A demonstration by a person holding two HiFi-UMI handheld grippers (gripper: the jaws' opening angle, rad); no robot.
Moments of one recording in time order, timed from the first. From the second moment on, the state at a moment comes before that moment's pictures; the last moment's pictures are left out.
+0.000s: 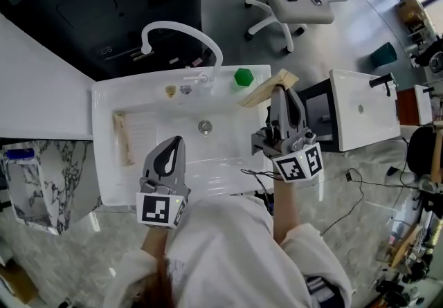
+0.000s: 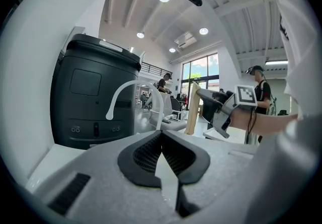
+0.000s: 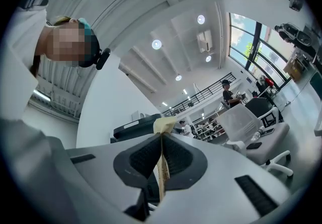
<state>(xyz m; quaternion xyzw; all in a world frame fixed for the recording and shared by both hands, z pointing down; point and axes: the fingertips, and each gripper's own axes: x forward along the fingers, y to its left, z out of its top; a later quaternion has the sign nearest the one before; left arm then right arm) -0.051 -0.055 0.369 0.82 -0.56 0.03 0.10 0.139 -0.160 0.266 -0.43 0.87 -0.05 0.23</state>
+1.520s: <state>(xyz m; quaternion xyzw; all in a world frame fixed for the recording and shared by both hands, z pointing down) -0.027 -0.118 0.432 0.81 -0.54 0.09 0.18 0.139 -0.296 0.400 -0.44 0.88 -0.06 0.15</state>
